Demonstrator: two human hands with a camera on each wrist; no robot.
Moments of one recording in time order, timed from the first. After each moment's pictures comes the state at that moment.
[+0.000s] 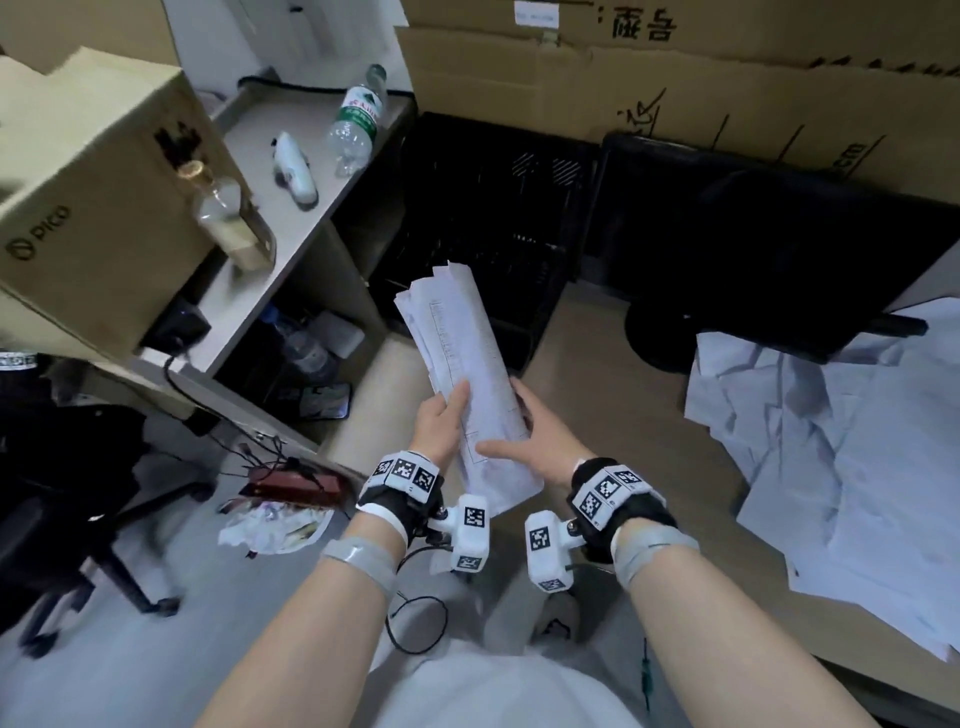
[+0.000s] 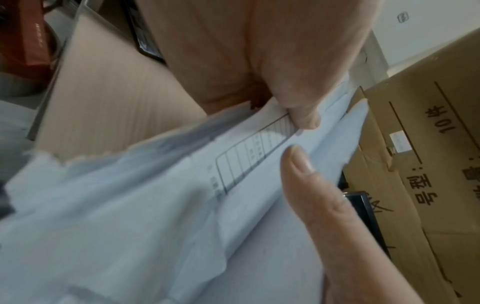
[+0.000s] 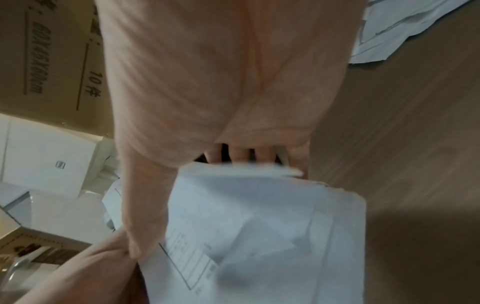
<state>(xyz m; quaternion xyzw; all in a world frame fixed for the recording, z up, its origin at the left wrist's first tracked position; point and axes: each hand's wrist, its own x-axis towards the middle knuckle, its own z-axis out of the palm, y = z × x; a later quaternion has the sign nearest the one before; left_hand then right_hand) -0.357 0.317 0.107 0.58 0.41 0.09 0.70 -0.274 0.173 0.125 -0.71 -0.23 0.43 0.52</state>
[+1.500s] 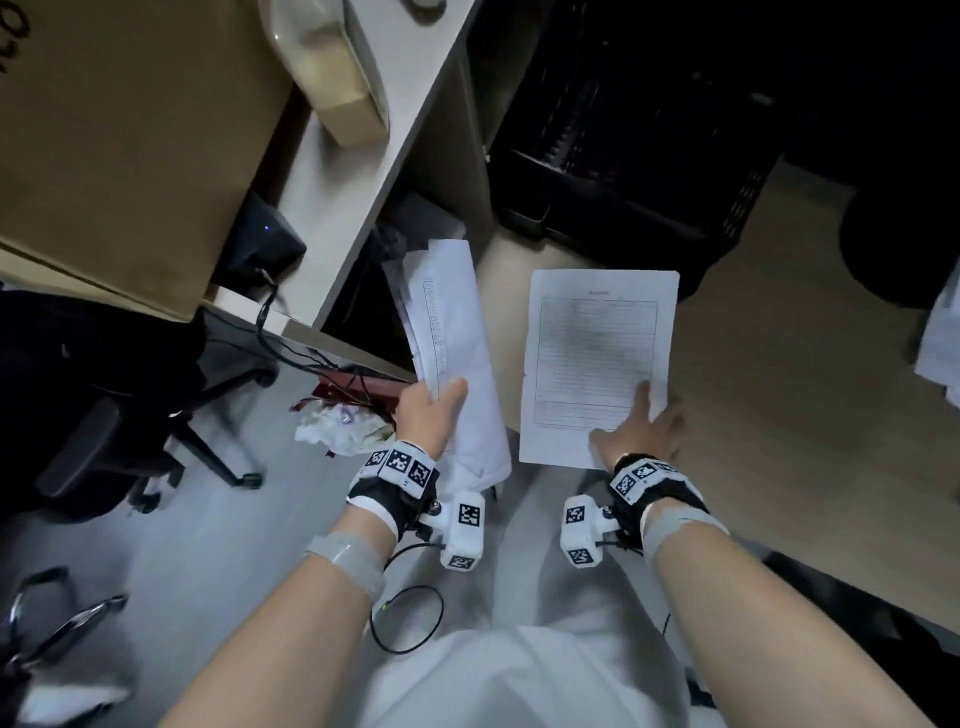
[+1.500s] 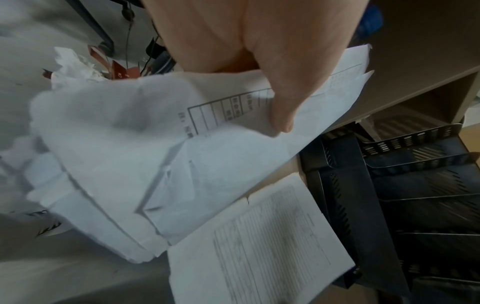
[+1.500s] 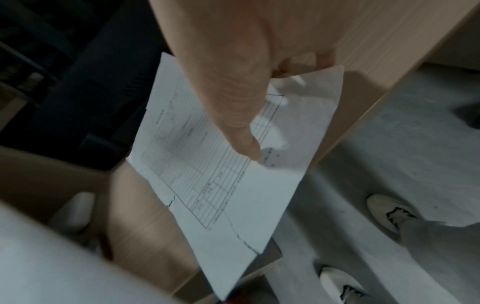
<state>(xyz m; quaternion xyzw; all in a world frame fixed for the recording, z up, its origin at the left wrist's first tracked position) -0.485 0.493 0.005 0.63 0.56 0.01 0.53 -0.345 0.284 -0.073 -0.91 0.04 0.39 0.12</state>
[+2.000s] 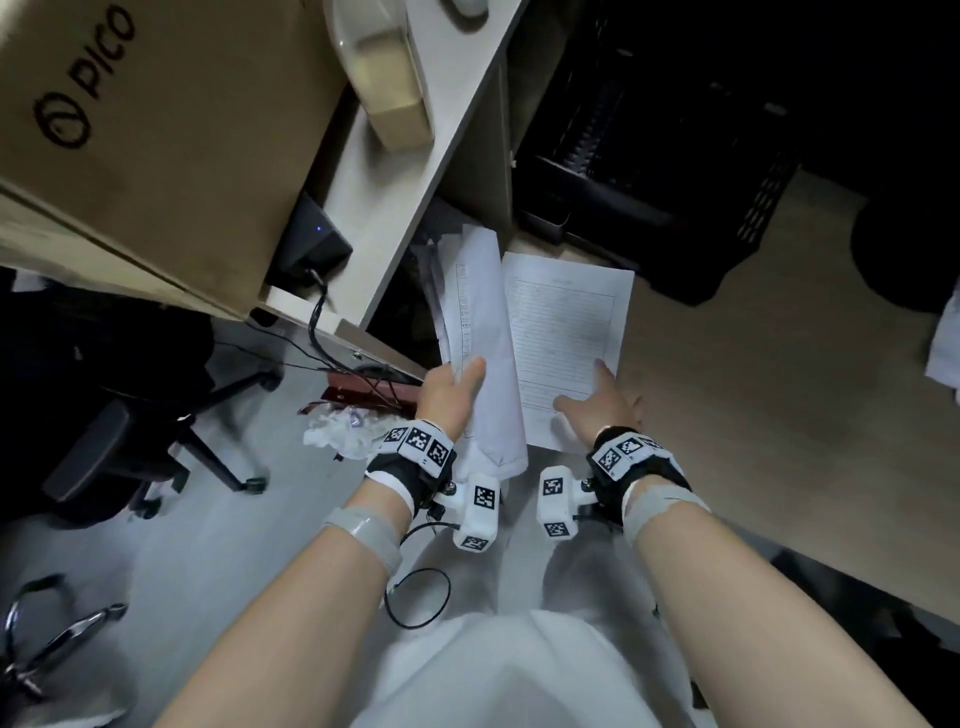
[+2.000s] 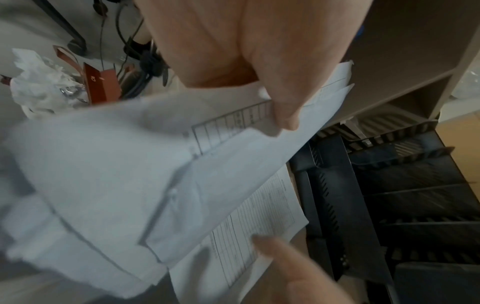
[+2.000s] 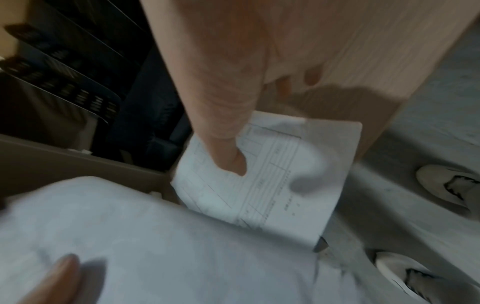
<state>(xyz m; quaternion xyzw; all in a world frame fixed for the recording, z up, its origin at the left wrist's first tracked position) -0.472 0.515 0.024 0.66 0.51 -0.01 0.56 -0.356 0.354 -0.041 -0.88 0.00 0.42 0.24</state>
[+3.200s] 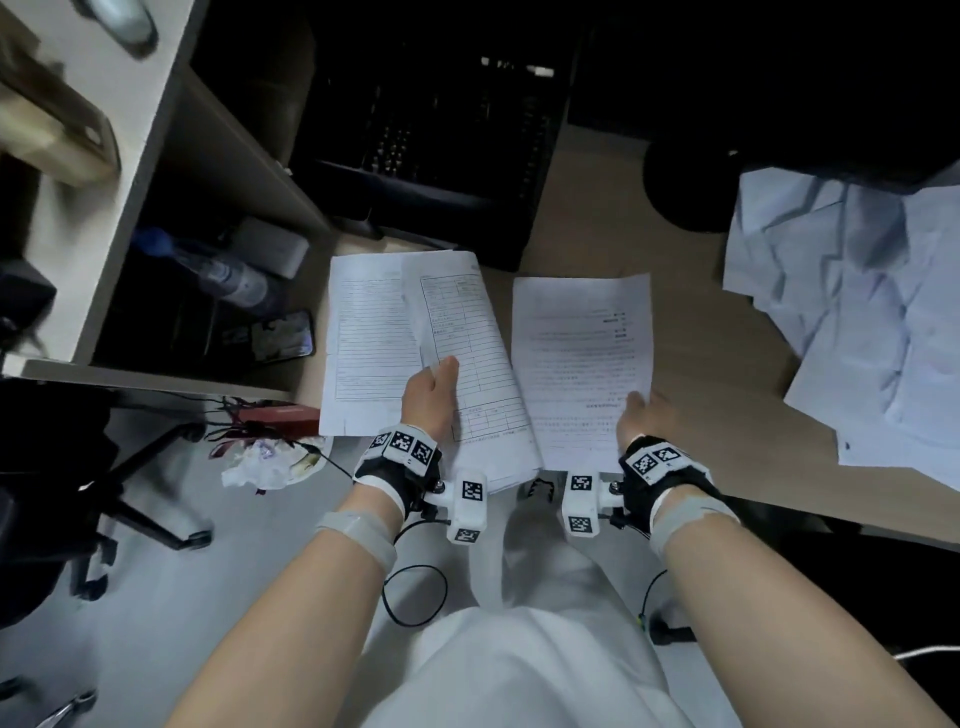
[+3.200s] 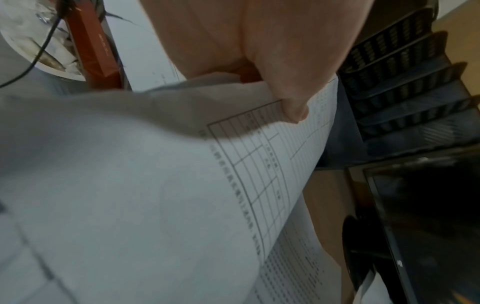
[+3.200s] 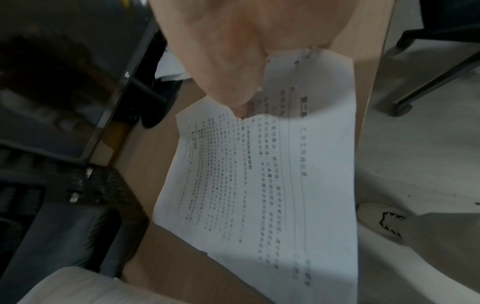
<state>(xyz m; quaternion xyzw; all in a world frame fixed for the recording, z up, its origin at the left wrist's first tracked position) -0.374 0.337 0.016 0.69 0.46 -0.07 0.56 -0.281 0.102 -0.045 -0.86 0.25 0.27 0.34</state>
